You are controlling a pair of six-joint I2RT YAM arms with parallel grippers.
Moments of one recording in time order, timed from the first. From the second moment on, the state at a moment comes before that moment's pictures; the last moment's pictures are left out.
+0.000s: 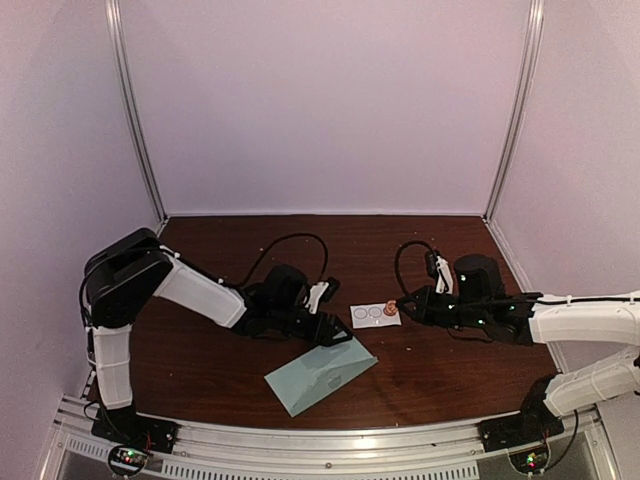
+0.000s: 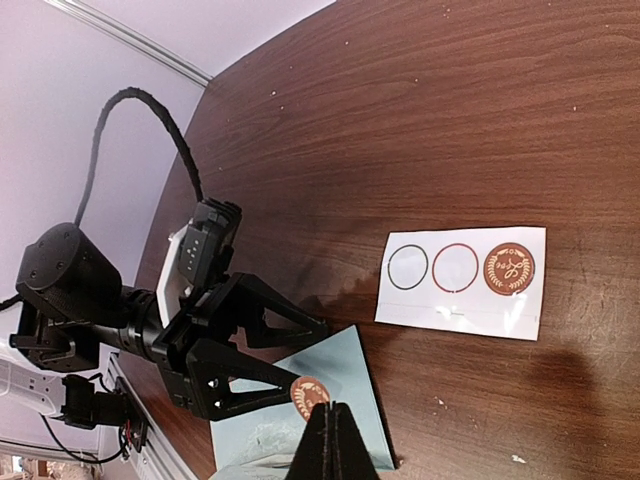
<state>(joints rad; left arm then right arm) -0.90 2.02 1.01 0.35 0.43 -0.53 0.72 1.17 0.52 0.15 -0.12 0.81</state>
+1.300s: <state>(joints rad) -1.13 1.44 0.70 0.11 0.42 -0.33 0.73 1.12 0.49 0.15 -0.13 0.82</state>
